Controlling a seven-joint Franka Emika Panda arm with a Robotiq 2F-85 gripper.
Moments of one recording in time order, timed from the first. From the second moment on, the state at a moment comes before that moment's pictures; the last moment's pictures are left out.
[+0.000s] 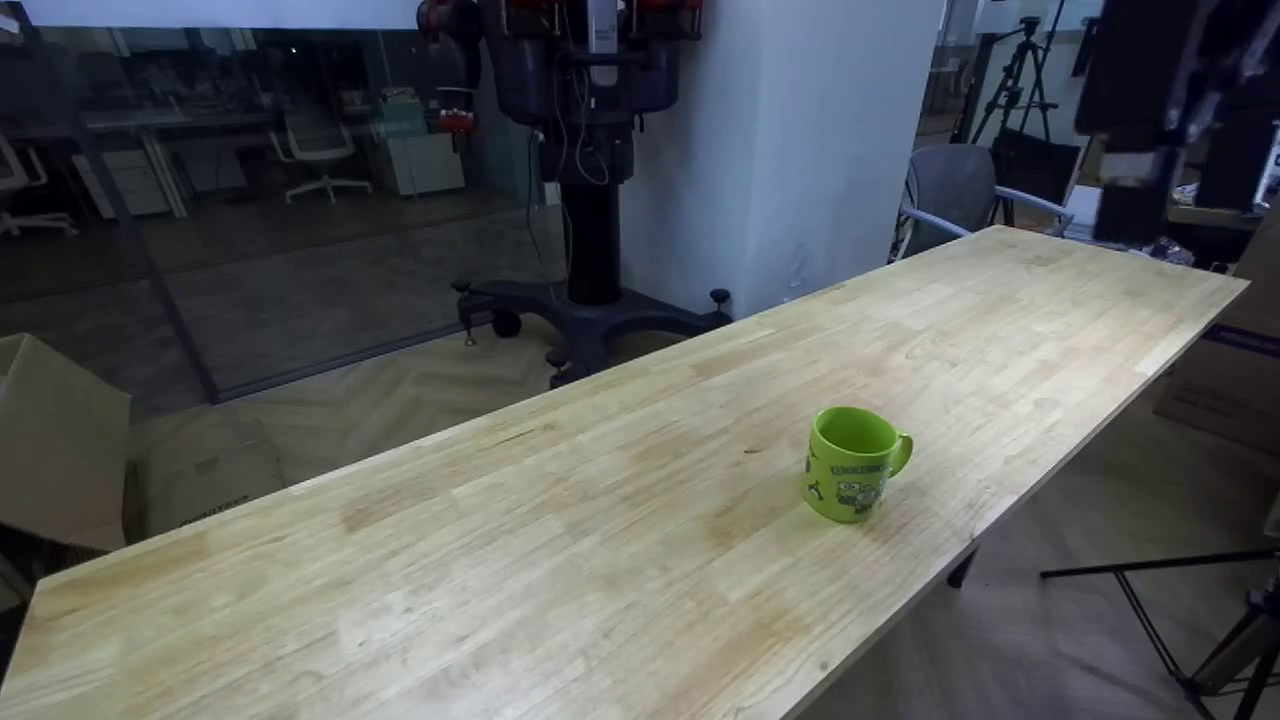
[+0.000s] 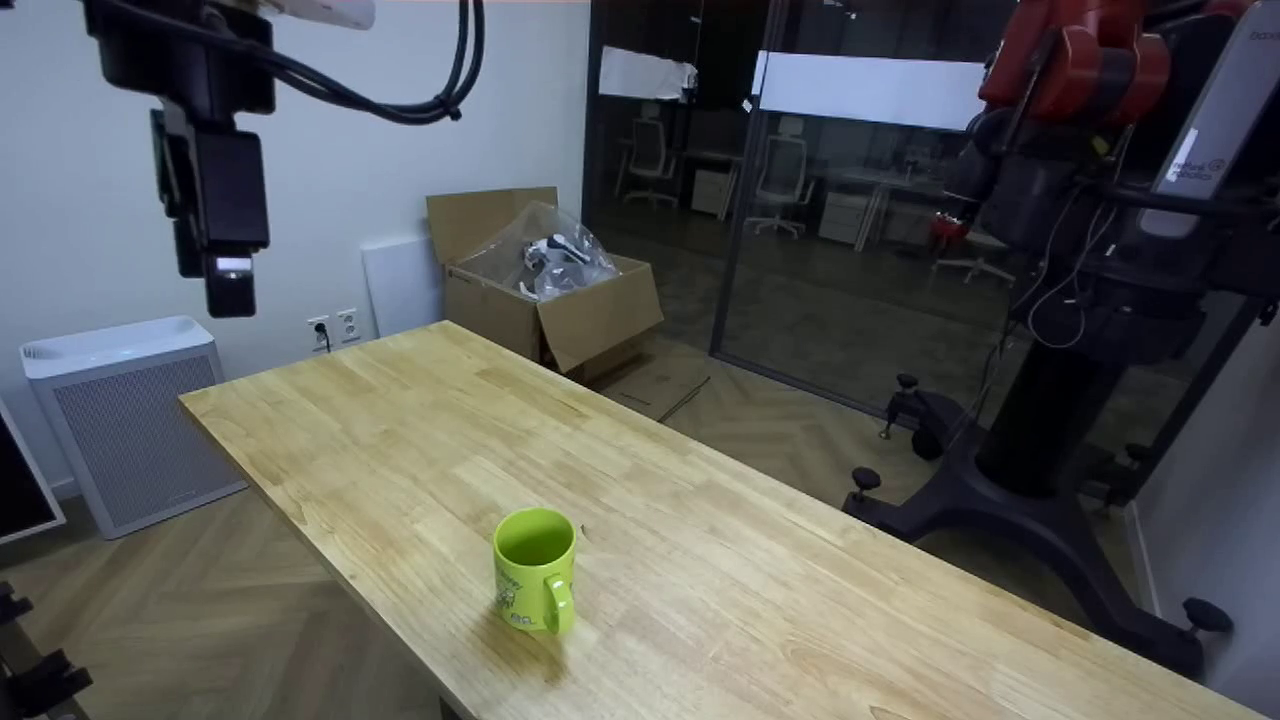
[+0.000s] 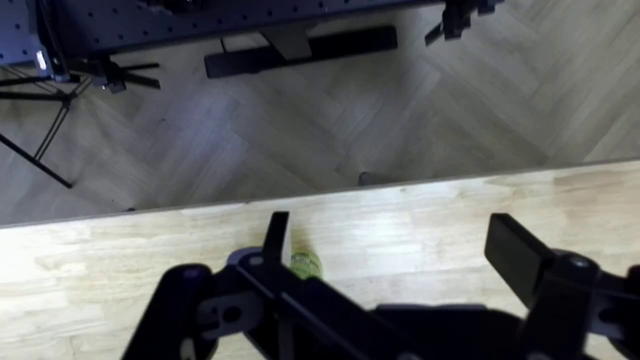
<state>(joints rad) 0.01 -0.54 0.13 -2.56 0.09 1.90 0.25</state>
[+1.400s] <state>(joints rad) -0.12 -0.14 -0.07 -2.64 -0.22 2.70 -0.25</state>
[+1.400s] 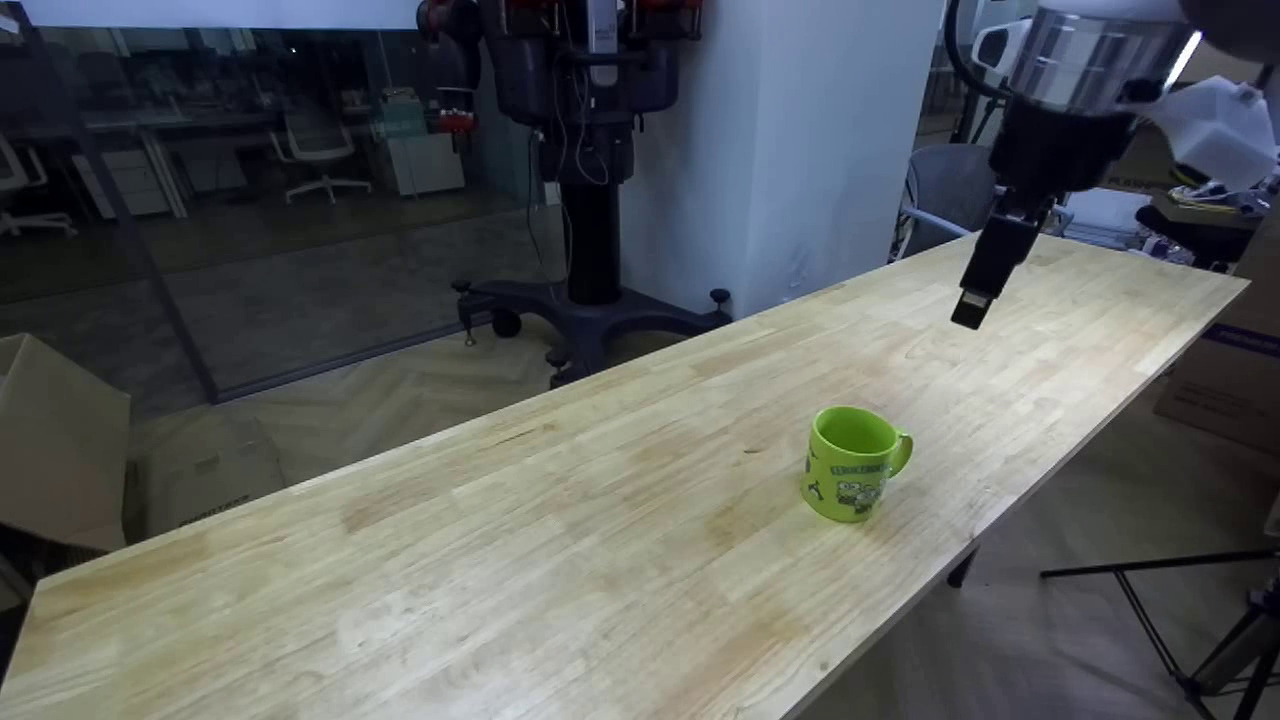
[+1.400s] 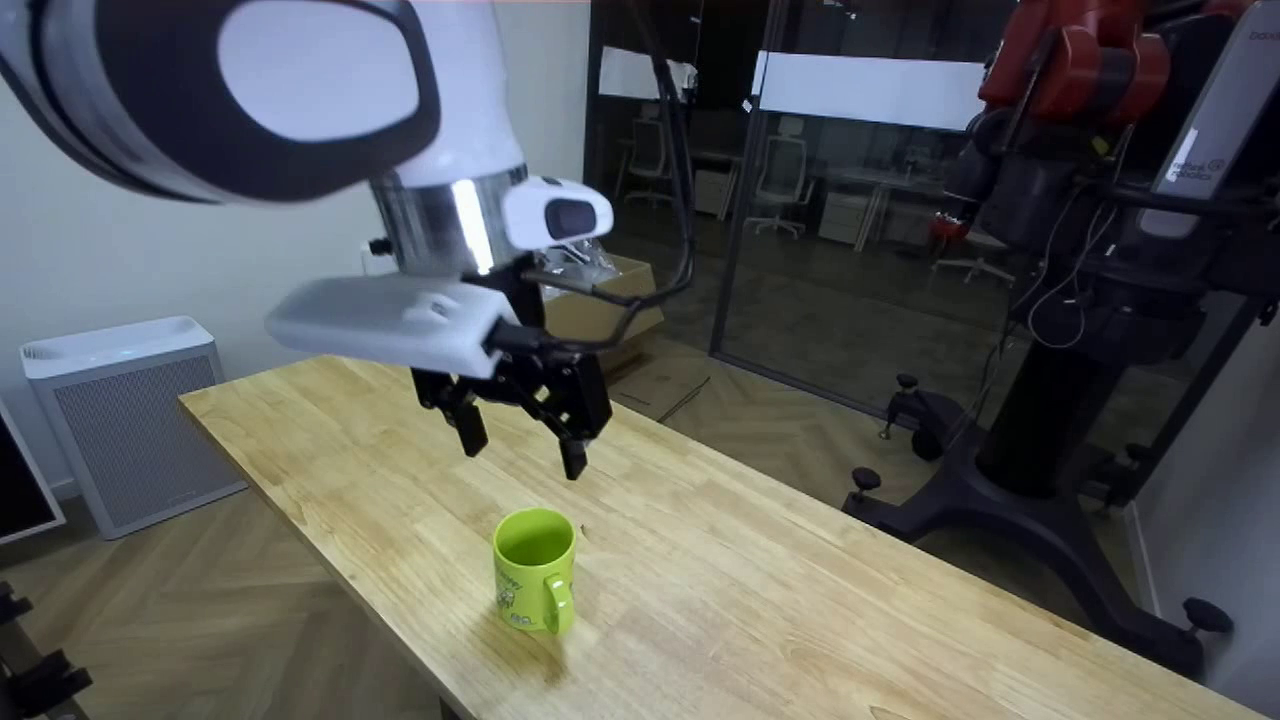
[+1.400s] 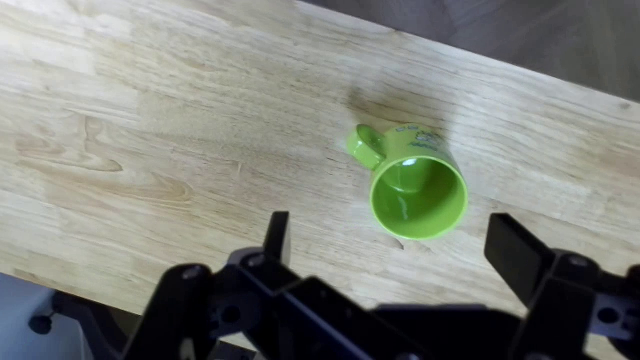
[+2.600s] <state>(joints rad) -0.13 0.25 -0.07 -2.36 0.09 2.56 -0.67</state>
